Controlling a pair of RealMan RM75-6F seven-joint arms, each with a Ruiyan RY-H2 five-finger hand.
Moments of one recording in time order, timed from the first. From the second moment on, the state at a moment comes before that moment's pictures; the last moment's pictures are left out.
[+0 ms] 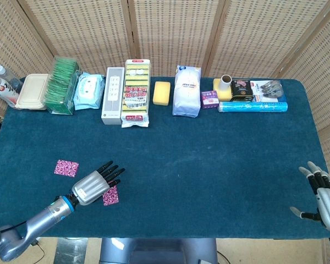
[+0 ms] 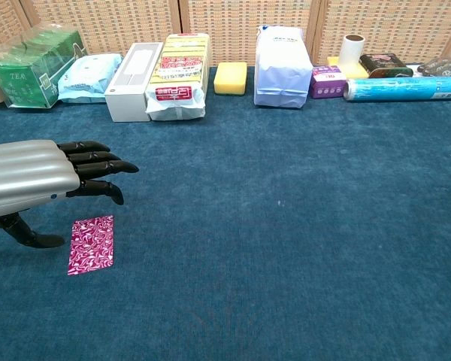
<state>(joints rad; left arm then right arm) -0.61 -1.35 0.11 -1.48 1.75 0.96 0.35 0.05 -0.97 0.02 -1.70 -1.47 1.39 0.17</state>
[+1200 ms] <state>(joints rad) -0.67 -1.41 0.15 -1.38 1.81 0.92 0.37 0.05 -0.96 0.03 -1.70 -1.46 1.40 0.18</state>
